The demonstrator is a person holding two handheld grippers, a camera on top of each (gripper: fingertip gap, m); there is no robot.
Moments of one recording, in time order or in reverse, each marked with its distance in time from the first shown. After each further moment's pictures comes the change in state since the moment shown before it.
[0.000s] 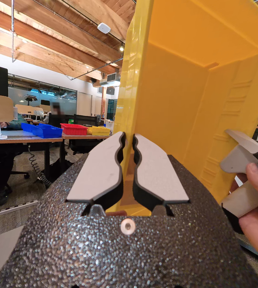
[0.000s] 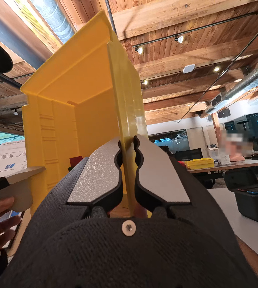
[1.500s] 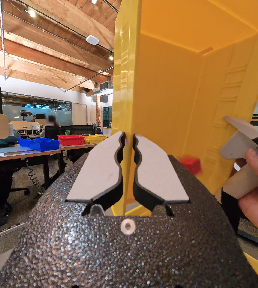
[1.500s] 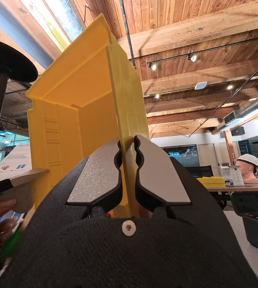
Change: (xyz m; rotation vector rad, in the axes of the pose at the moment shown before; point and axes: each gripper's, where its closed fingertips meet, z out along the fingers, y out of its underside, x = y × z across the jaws) left arm 0.008 -0.003 -0.003 0.042 0.066 0.079; right arm -0.003 -0.017 0.001 0.089 -0.100 -0.030
